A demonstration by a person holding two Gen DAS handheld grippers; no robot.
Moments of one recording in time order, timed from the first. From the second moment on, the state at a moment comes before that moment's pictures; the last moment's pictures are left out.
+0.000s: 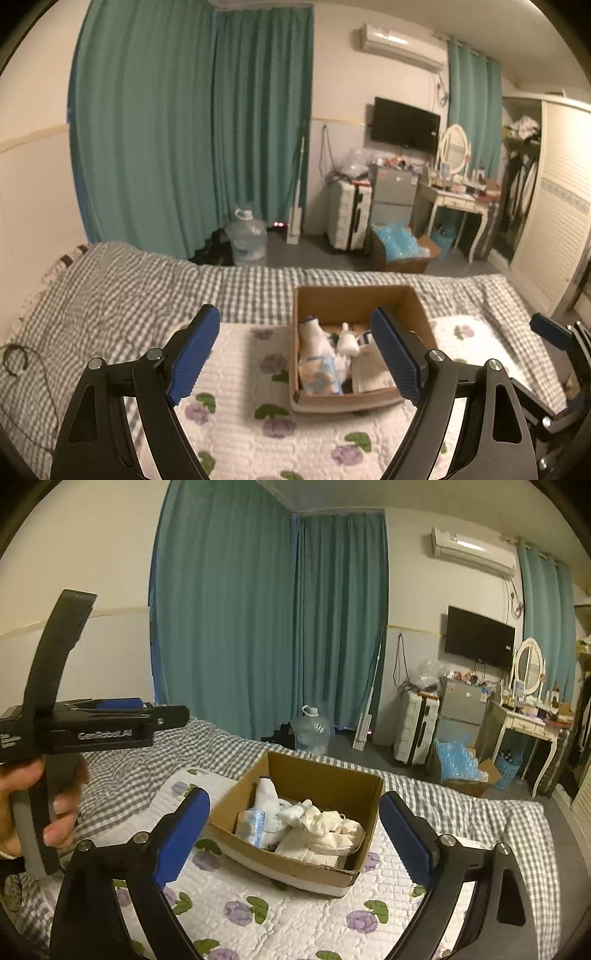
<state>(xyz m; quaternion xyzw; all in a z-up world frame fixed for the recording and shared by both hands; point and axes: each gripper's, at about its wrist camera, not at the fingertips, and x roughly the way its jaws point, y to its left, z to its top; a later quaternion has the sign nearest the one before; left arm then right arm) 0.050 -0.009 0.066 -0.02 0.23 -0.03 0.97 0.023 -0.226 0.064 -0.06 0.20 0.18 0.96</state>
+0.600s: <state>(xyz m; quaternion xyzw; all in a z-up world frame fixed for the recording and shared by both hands) -0.019 0.001 0.071 0.00 0.23 -0.06 0.97 -0.064 -0.196 0.087 -0.08 0.18 0.19 0.96</state>
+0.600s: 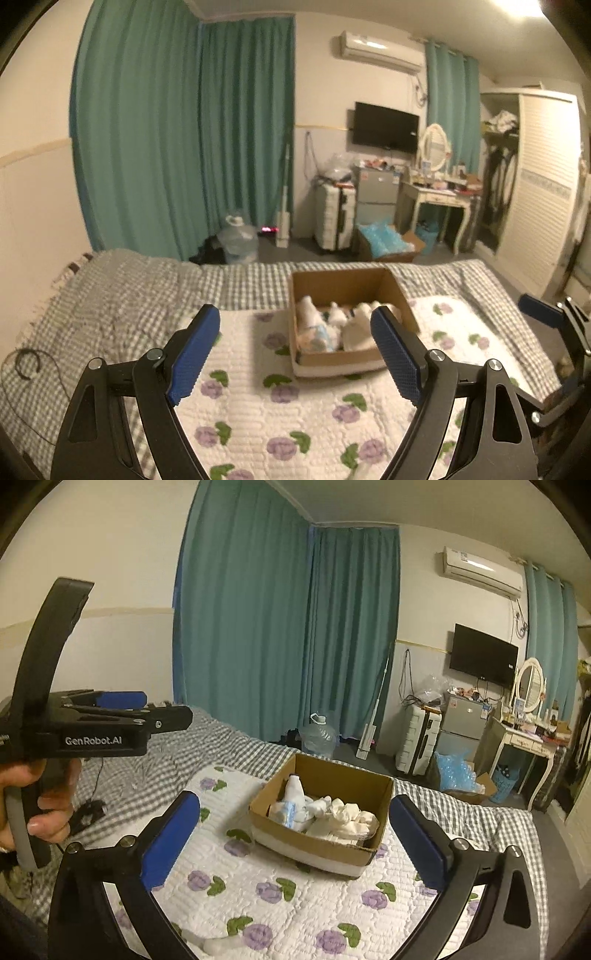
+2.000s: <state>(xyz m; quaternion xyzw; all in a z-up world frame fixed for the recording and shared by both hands) -0.001 0.019 -0.155 0.04 0.44 -0.07 0.89 -0.048 -0.142 -0.161 -0.08 0.42 0.30 0.85</state>
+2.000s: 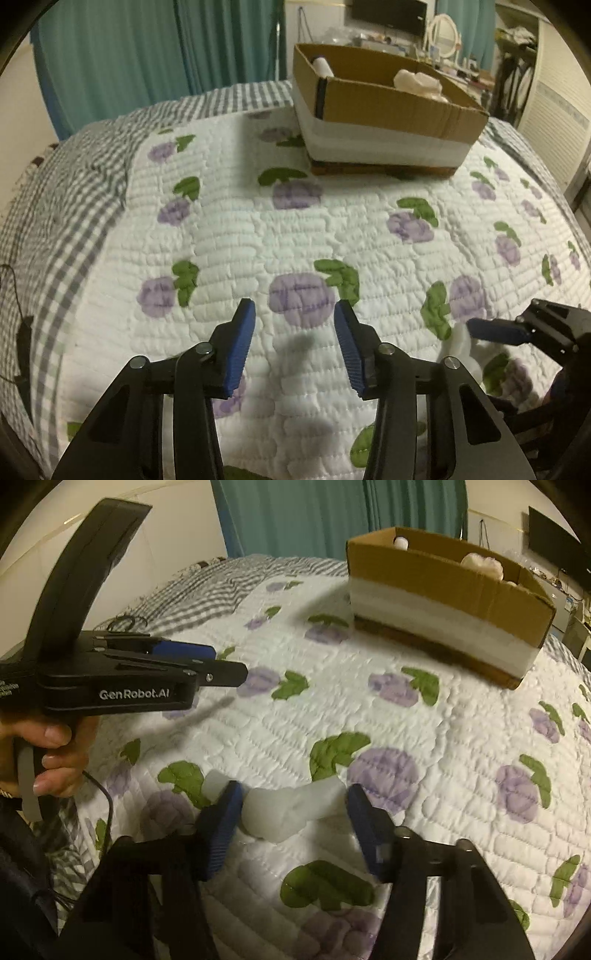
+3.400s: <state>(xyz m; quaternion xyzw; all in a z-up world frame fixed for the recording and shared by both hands) -0.022 0.015 -0.117 0.02 0.41 -0.09 0.91 -0.058 -0.143 -0.154 -0.06 0.45 0.29 0.85</state>
